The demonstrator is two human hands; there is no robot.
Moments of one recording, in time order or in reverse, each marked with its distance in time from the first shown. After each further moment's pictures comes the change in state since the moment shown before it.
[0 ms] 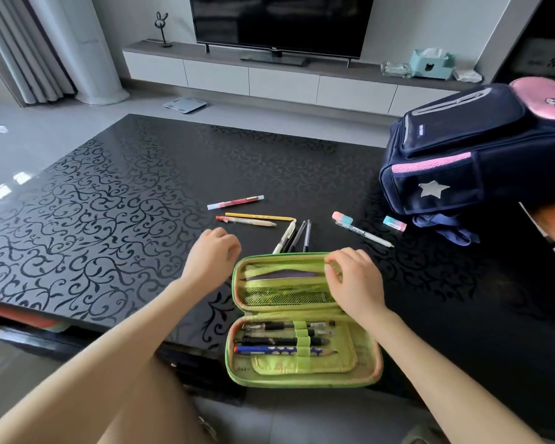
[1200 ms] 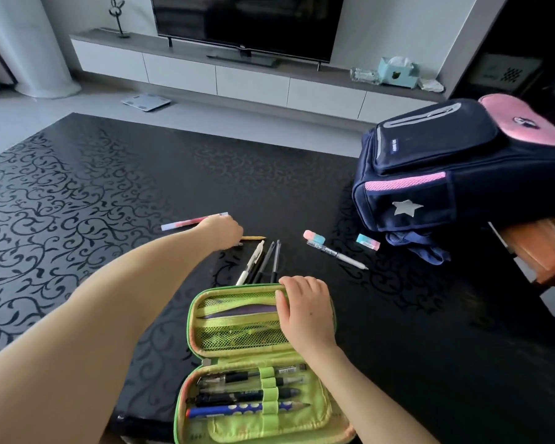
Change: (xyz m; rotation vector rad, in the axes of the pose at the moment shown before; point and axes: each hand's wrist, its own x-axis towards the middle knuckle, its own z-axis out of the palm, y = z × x) left_hand 0.165 0.016 0.063 0.932 -0.628 0.390; right_hand 0.015 0.000 0.052 -0.173 -0.013 -0.009
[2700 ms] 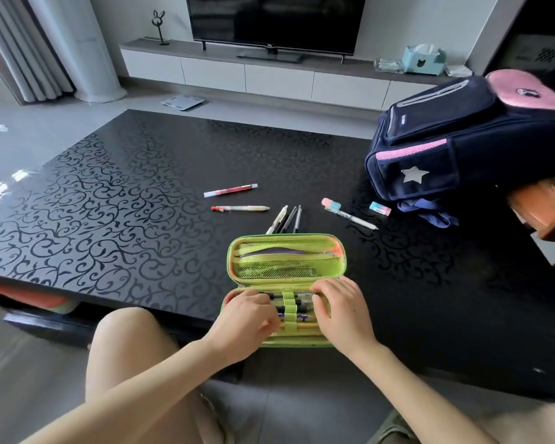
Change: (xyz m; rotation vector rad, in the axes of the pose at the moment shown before) left_hand -0.247 0.168 0.008 -0.947 0.533 -0.007; right_hand -0.106 -0.003 -0.061 0.281 -0.005 -0.100
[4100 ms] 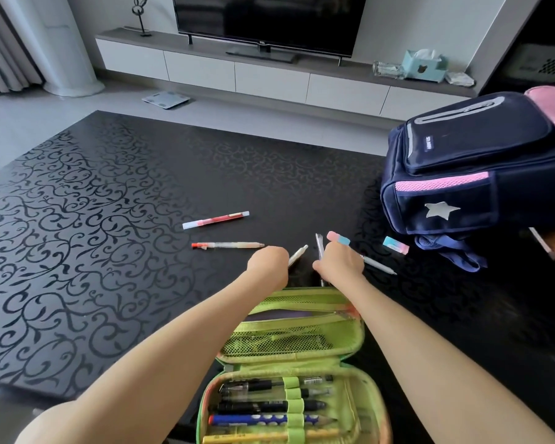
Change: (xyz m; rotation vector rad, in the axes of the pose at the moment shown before) left_hand 0.221 -0.061 -0.007 0.179 -0.379 -0.452; right_hand 0.214 0.056 0.042 -0.269 -0.413 0.718
